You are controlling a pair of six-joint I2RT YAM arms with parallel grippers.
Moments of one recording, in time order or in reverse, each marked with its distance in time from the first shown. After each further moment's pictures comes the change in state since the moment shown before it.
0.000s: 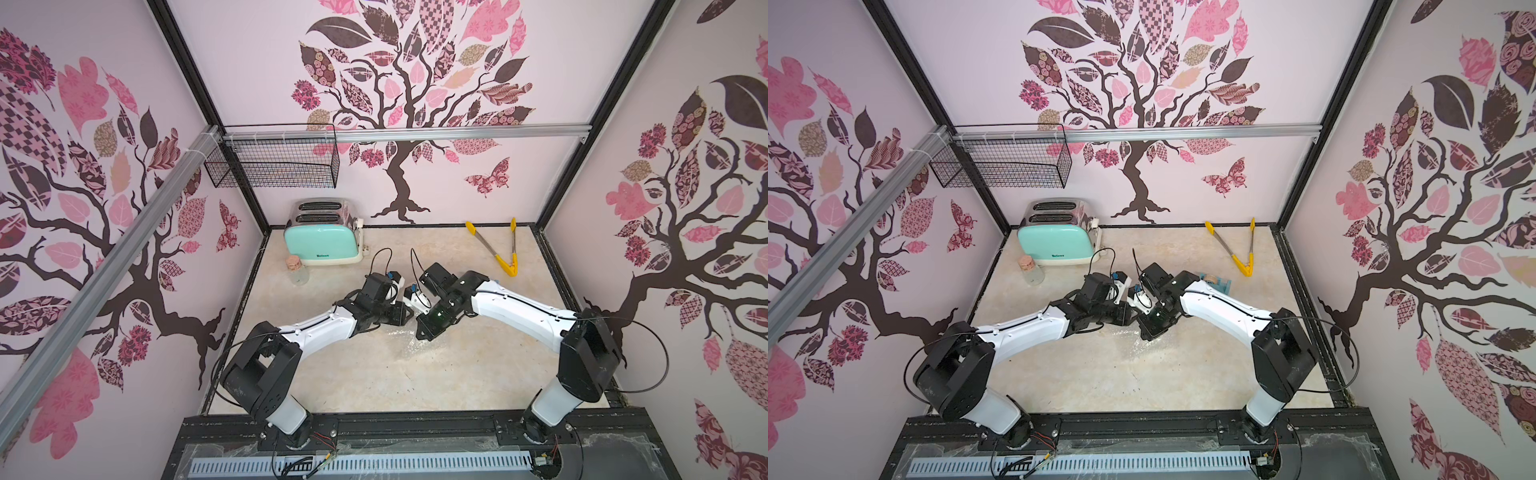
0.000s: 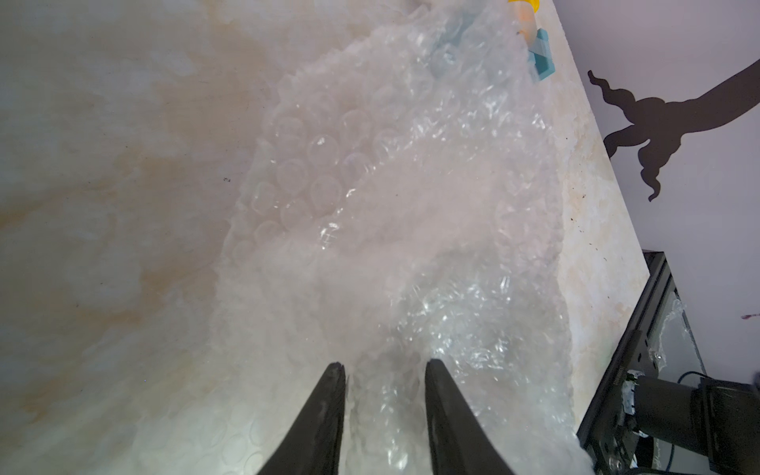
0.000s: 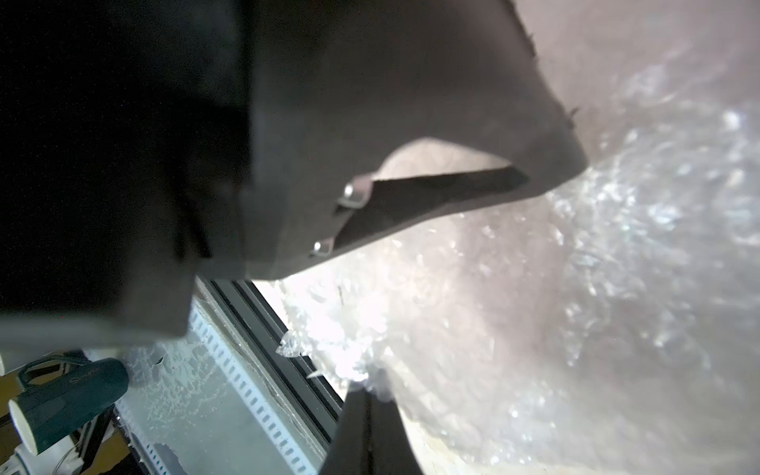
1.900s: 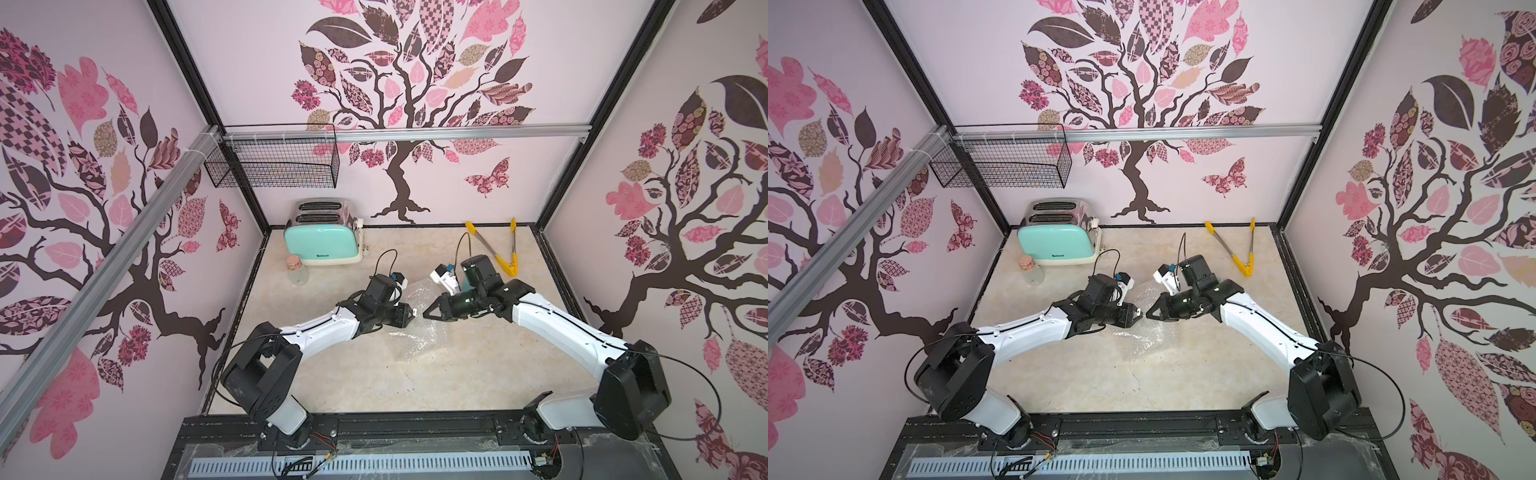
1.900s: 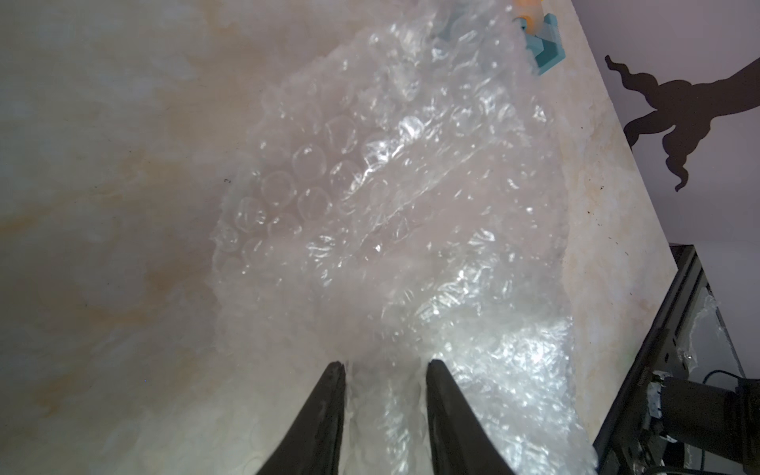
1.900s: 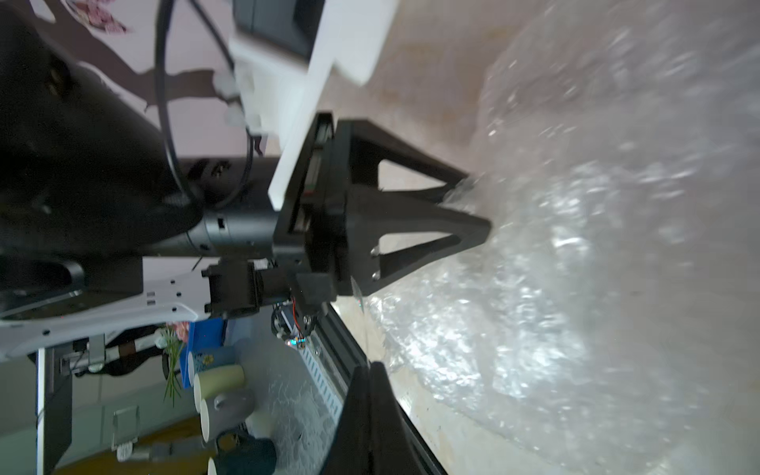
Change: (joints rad) left arm -0.028 0.000 0.014 -0.029 -0.055 0.023; right arm -0.162 -0.262 -0.248 0.347 -0.318 0.309
